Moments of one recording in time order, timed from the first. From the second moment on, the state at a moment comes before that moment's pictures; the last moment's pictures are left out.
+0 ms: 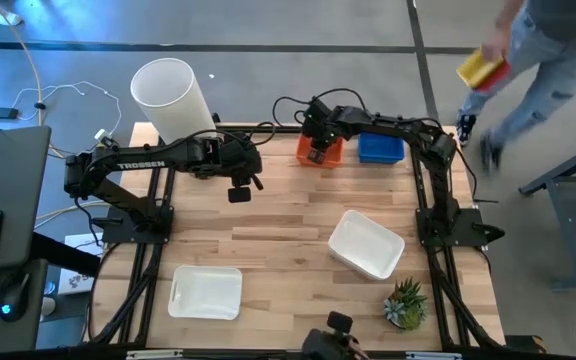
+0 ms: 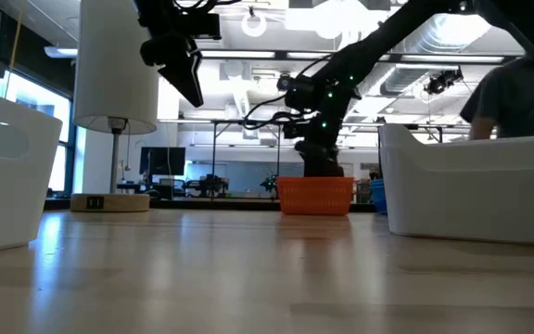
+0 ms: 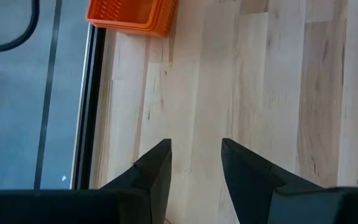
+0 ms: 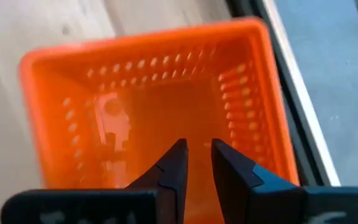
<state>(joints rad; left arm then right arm) 0.33 1.42 1.22 -0.87 -0.29 0.26 -0.60 2.03 1.53 -0.63 0.06 -0.27</state>
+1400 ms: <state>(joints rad) 0.33 1.42 1.22 -0.87 -0.29 0.24 -0.50 1.93 1.49 -0.95 0.08 -0.11</state>
